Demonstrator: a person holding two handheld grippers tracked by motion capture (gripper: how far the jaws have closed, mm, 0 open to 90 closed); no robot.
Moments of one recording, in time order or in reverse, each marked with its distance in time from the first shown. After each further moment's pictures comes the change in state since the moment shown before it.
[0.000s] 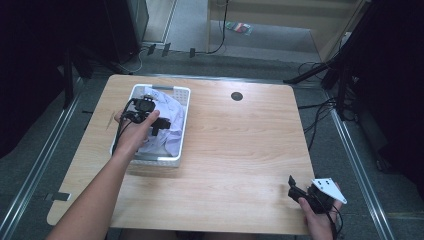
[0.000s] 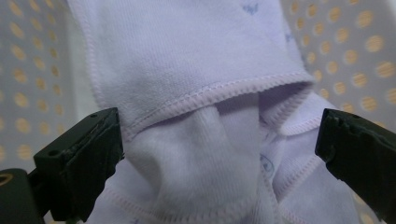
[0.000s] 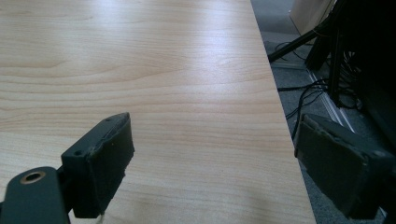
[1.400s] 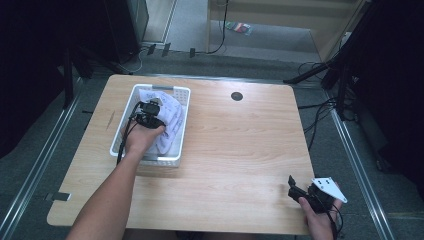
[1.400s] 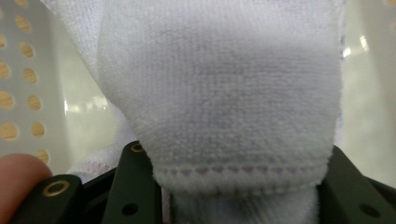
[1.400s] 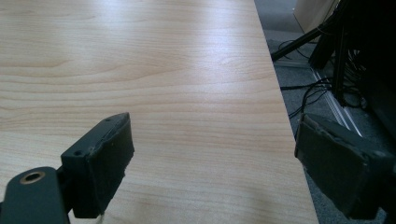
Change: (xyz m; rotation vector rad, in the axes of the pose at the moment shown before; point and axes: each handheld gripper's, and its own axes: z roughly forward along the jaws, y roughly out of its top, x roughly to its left) left arm 0.002 0.003 0.034 0.113 0.070 0.026; right arm -0.001 0.001 0.001 0.006 0.014 0.005
